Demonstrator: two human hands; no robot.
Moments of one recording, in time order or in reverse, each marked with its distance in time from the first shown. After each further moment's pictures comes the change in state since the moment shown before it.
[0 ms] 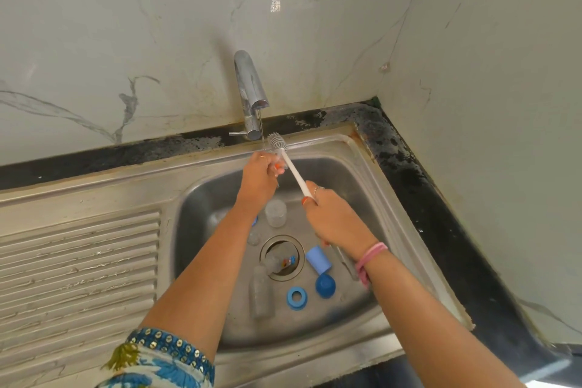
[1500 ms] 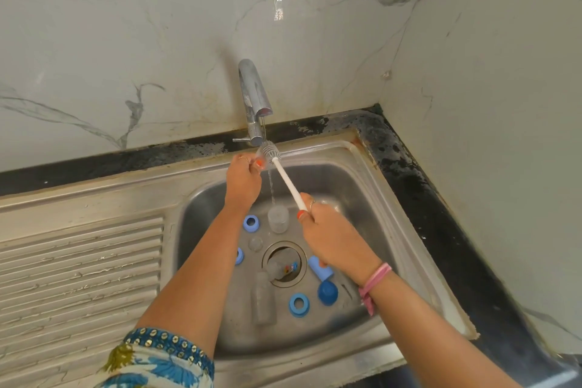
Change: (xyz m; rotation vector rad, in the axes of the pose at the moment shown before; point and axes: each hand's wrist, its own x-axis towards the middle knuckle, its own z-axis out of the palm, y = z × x) left_hand 0.014 -0.018 -0.017 0.027 0.166 -0.128; right_hand -0.015 -0.001 0.012 -0.009 -0.009 -0.075
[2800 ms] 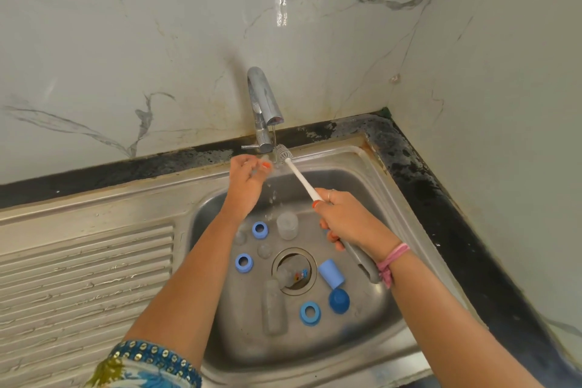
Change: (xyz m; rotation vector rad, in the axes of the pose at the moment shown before) left_hand 0.003 -0.003 -0.024 -0.228 -0.162 0.044; right_hand 0.034 0.003 -0.020 0.353 -0.059 0.097
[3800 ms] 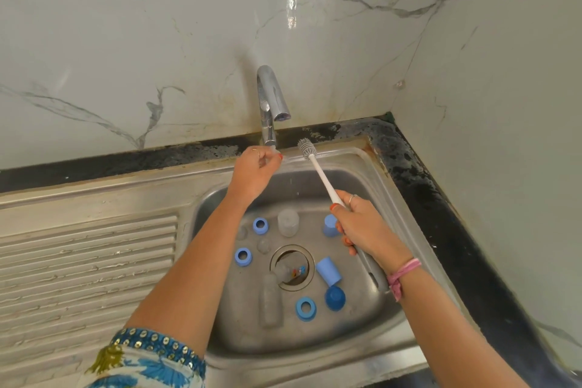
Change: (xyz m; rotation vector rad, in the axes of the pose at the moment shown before) left_hand -0.003 0.019 -0.004 0.124 0.009 0.125; right_hand -0.017 0.024 -0.008 0.031 0.131 -0.028
